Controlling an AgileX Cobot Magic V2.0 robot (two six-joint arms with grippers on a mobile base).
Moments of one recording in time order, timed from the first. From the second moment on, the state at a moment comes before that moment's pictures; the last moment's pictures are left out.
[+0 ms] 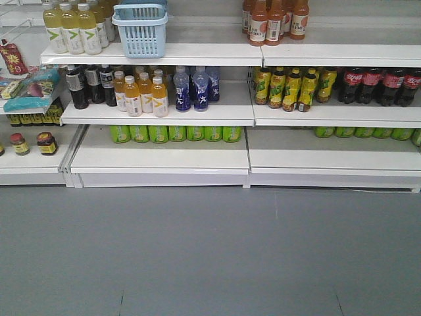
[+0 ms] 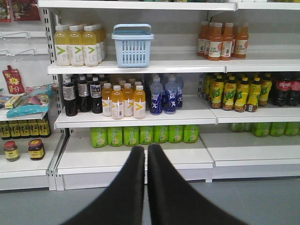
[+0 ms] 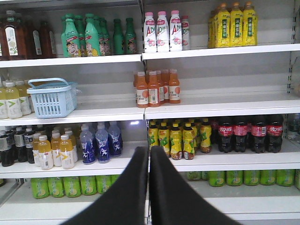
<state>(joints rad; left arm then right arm) -0.07 -0.01 0.04 0.07 0.14 -0.18 -0.02 -0.01 0.03 -0.02 -0.04 0.09</state>
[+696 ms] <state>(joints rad) -0.07 -0.01 0.04 0.07 0.14 -0.18 -0.02 -0.01 0.03 -0.02 -0.04 0.09</state>
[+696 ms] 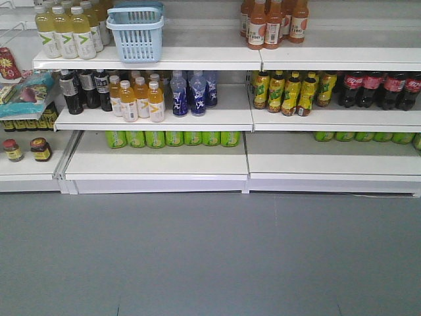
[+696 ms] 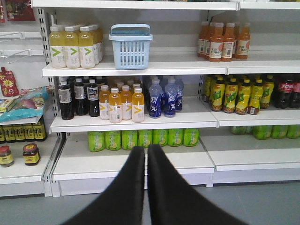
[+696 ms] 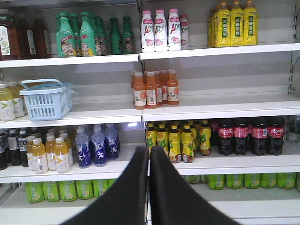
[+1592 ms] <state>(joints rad) -0.07 -0.01 0.04 0.07 0.14 -0.18 -0.02 -0.01 0.03 -0.02 -0.04 0.09</state>
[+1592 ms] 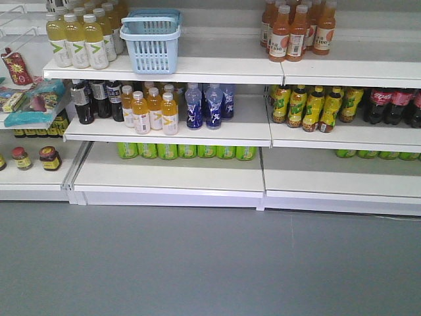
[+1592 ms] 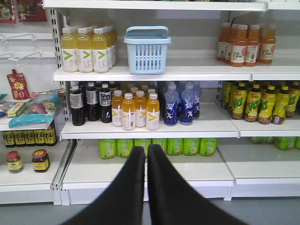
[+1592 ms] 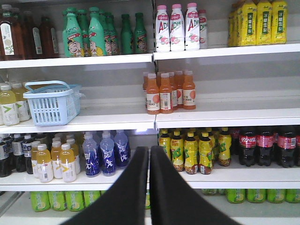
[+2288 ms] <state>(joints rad) -0.07 -0.01 0.04 0.07 0.14 -0.18 -0.02 -0.01 0.03 -0.02 -0.04 0.09</state>
